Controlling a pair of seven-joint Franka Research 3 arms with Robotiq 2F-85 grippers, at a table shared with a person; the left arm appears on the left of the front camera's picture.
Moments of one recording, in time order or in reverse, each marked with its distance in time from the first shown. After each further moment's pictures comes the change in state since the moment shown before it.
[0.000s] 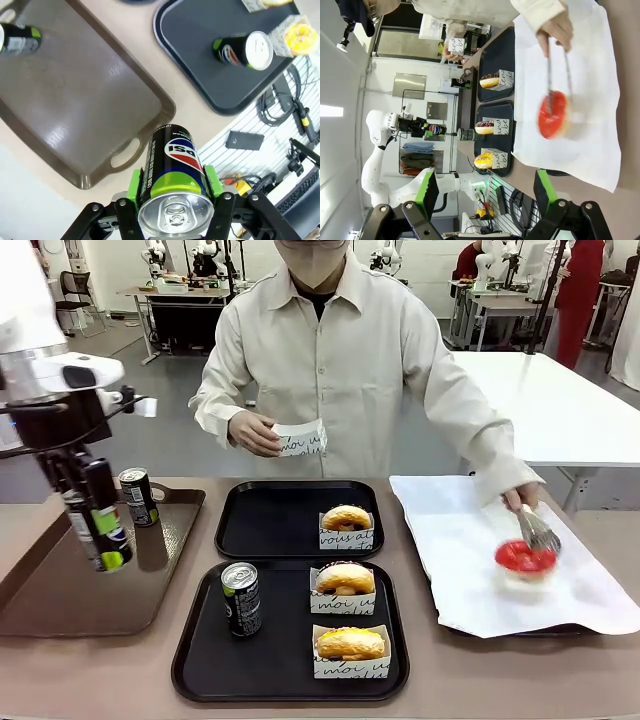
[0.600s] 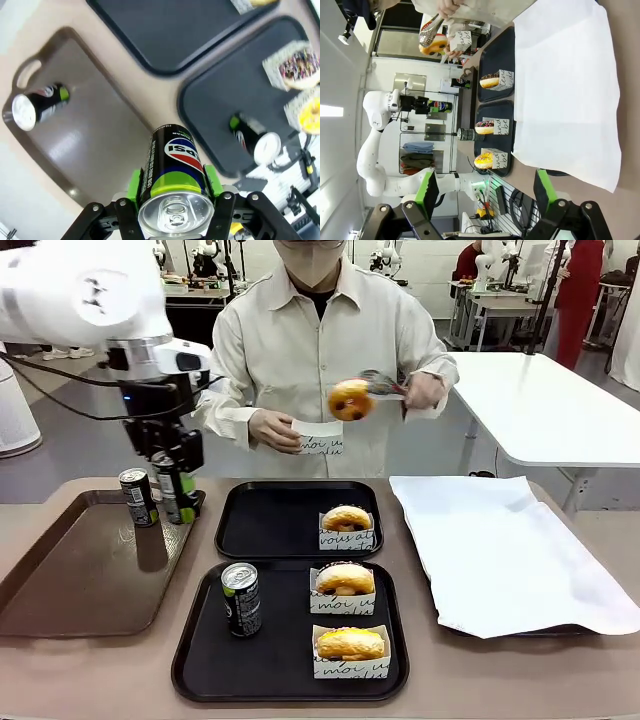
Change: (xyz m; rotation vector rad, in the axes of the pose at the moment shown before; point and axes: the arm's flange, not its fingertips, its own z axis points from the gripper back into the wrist) left arm 0.125 -0.009 -0.005 0.110 -0.045 0.079; right arm 0.000 0.000 0.000 0.000 0.000 0.000
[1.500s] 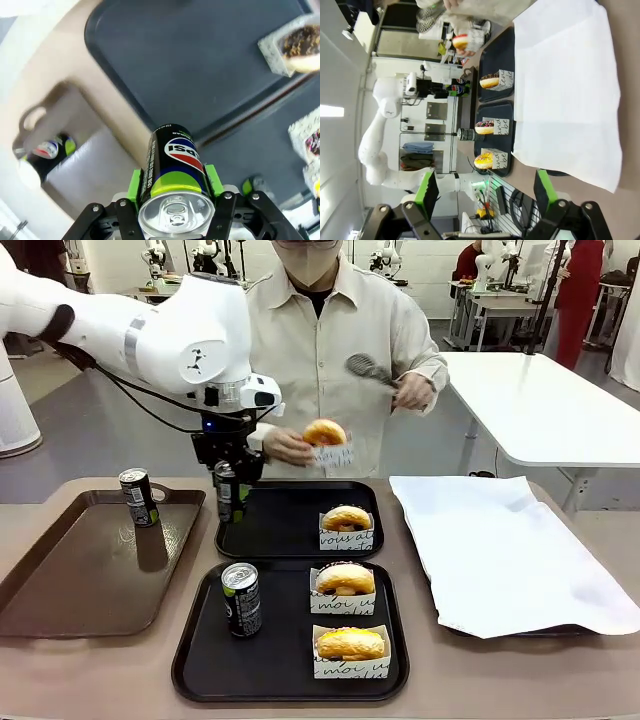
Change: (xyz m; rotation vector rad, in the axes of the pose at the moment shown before) left arm 0.079 -0.027 -0.057 0.140 0.007 0.026; right arm 0.000 0.000 0.000 0.000 0.000 -0.001
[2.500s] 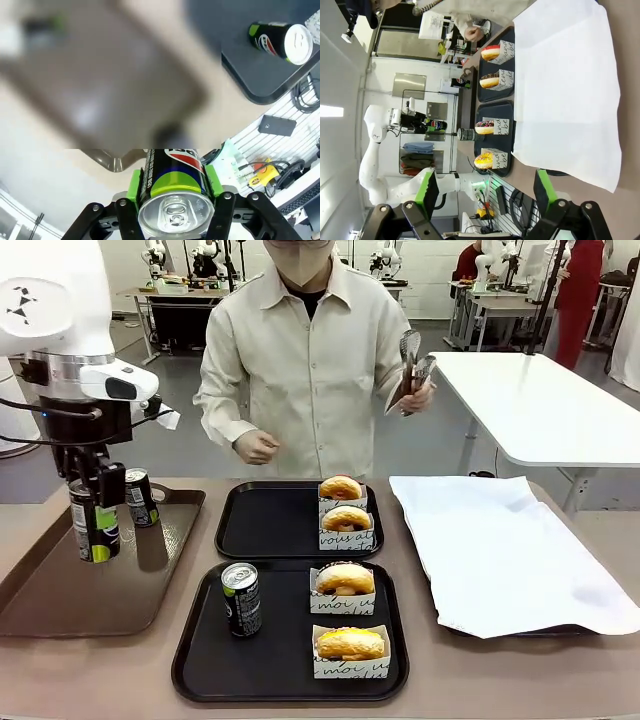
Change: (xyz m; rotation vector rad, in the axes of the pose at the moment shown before) left arm -0.176 0.053 0.054 -0.060 0.156 -0.168; right arm 0.000 0.000 0.000 0.000 0.000 -0.001
